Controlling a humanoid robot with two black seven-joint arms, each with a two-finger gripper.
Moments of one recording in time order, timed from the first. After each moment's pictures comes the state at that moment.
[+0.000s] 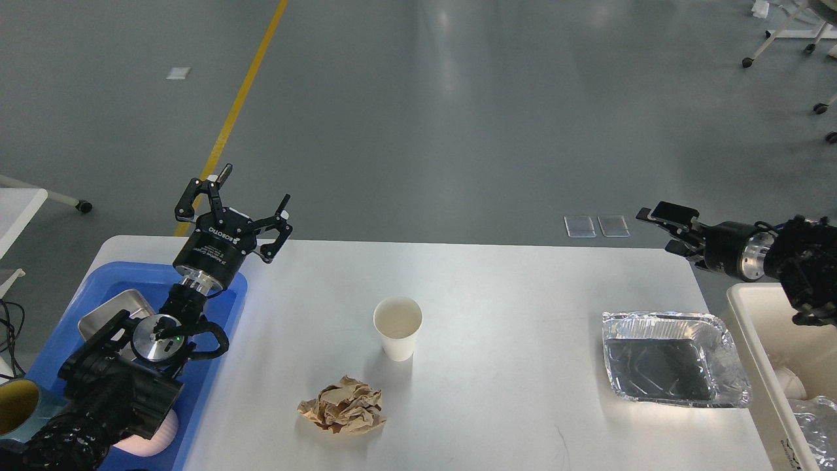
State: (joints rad) left arm -0.58 0.07 -1.17 -0.54 -0.12 -0.74 0.00; right arm 0.92 -0.36 -0.41 0.08 -0.34 0.56 0.66
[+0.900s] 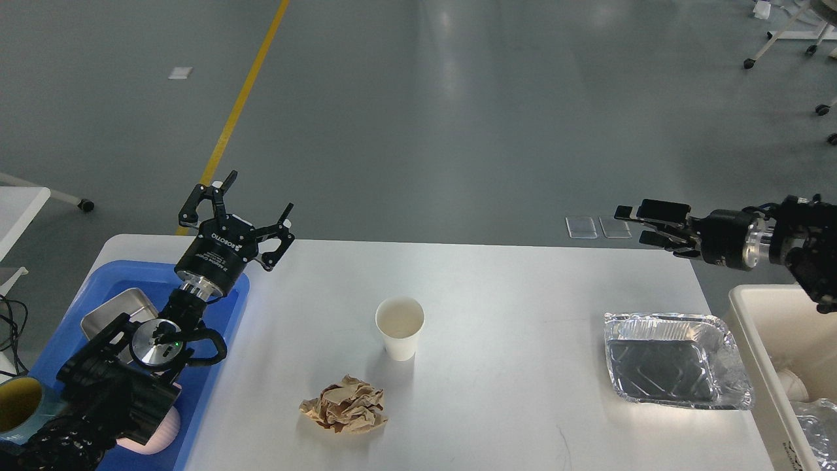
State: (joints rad) left arm -0.57 0.09 -1.12 -0.54 -0.12 -0.74 -0.01; right arm 1.03 -0.51 -0.49 0.36 -0.56 0.55 0.96
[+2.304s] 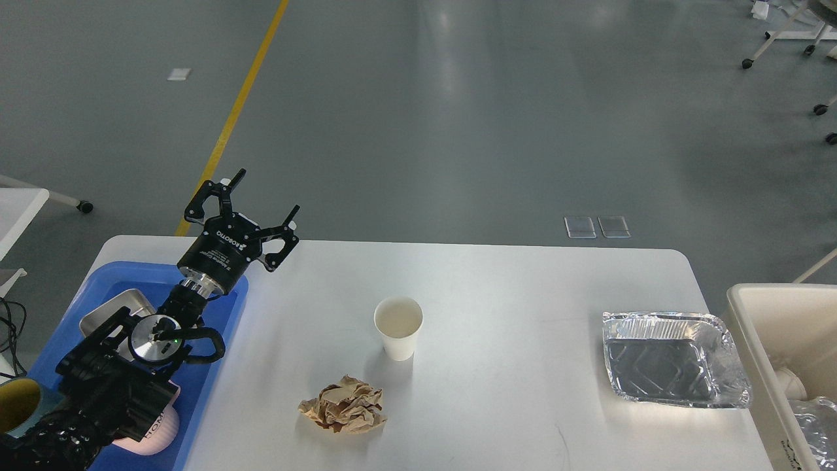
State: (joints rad) left arm -0.59 0.10 -1.06 -0.54 -0.11 -0.74 0.00; right arm 1.21 -1.76 -0.26 1.62 -1.14 0.34 0.45
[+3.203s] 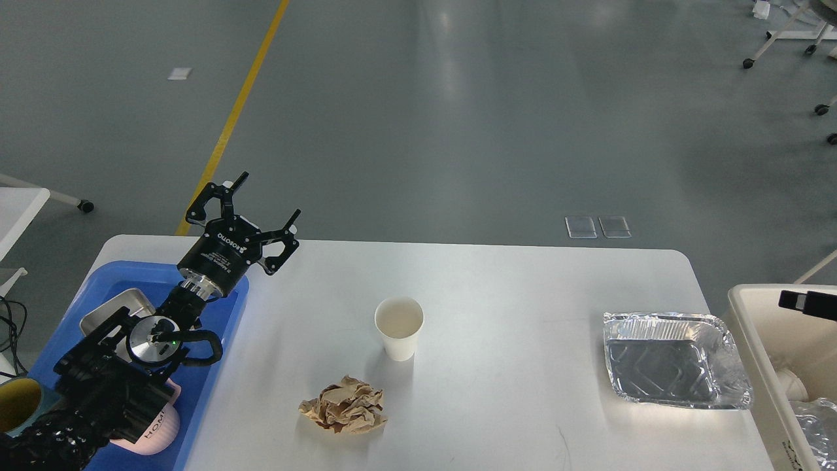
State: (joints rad) left arm -0.59 0.12 -1.04 -0.54 -0.10 -0.74 -0.01; right arm 1.09 -1.34 -0.30 1.34 -1.05 0.16 0.45
